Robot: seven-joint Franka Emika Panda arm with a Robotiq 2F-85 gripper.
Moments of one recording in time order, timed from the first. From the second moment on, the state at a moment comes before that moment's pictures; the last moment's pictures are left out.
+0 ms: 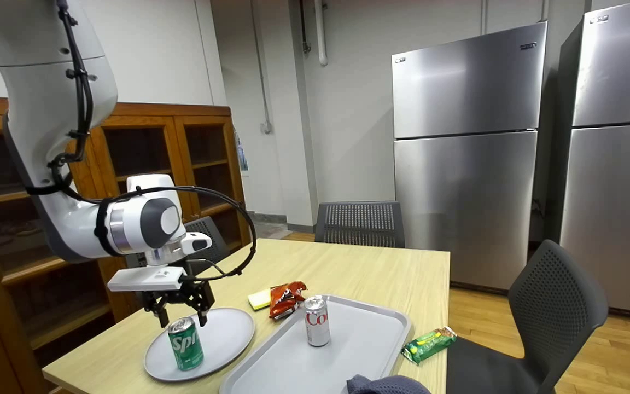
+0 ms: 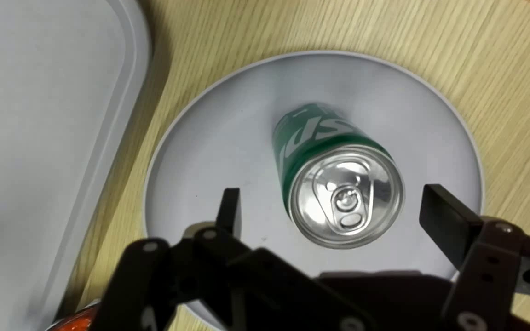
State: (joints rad) arm 0.24 0.28 0.10 -2.53 -0.11 2.83 0.15
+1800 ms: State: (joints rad) arm 0.28 0.34 0.07 -2.50 -0.11 2.83 0.15
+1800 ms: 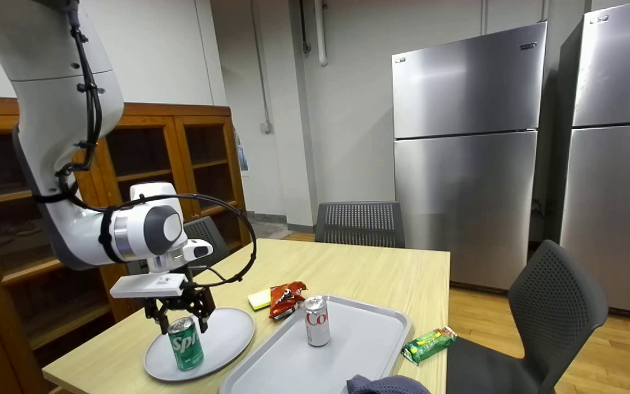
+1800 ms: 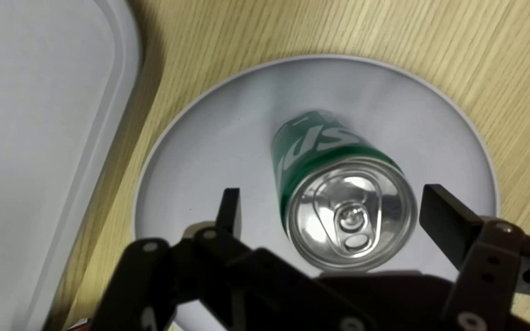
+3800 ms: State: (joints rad) arm 0.27 0.21 0.06 -2.53 -0.11 2.86 0.15
